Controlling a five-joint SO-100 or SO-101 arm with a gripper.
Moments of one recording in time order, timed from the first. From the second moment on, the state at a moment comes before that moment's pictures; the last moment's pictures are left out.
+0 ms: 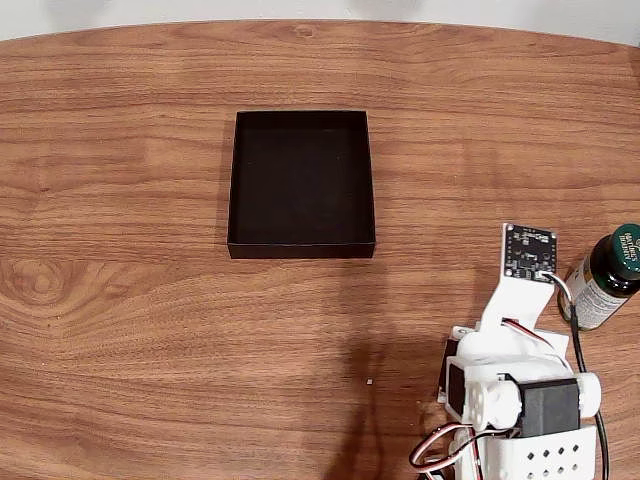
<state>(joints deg) 0.7 191.4 174.4 76.5 170.7</state>
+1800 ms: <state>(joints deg) 41.1 166.9 174.6 35.5 175.8</state>
